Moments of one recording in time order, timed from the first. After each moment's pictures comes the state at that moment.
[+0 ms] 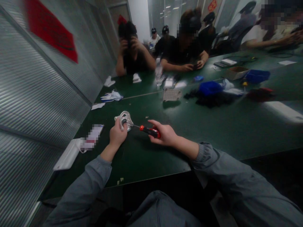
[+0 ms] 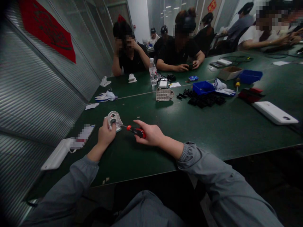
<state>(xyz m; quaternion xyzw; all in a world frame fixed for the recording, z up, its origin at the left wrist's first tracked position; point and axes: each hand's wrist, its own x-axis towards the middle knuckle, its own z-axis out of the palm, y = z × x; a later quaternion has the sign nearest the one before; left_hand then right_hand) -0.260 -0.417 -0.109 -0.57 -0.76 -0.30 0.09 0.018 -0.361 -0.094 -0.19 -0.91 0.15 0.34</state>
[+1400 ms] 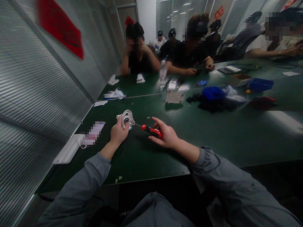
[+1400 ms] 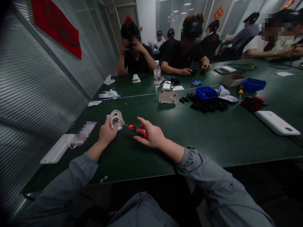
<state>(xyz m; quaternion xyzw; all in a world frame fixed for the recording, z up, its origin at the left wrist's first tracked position) -0.261 -0.417 -0.107 -0.57 -0.77 -0.29 0.08 0.017 -0.362 -0.096 -0.23 -0.89 0.19 0.35</state>
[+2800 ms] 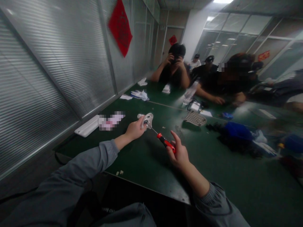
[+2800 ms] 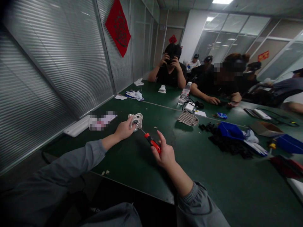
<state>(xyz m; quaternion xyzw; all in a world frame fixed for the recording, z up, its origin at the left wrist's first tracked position) -0.262 -0.418 -0.108 -0.57 -0.76 -0.29 0.07 0.015 -0.366 -0.099 -0.22 -0.89 0.20 0.33</state>
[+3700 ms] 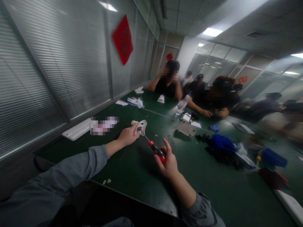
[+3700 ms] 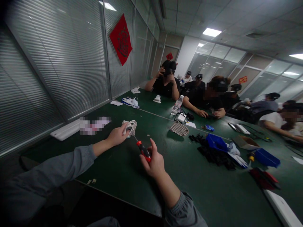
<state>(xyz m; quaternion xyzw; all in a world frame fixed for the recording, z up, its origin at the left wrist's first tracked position) -0.263 -0.418 -0.108 -0.56 -0.77 -0.30 0.04 0.013 -0.369 -0.101 -0.21 -0.89 0.21 0.35</state>
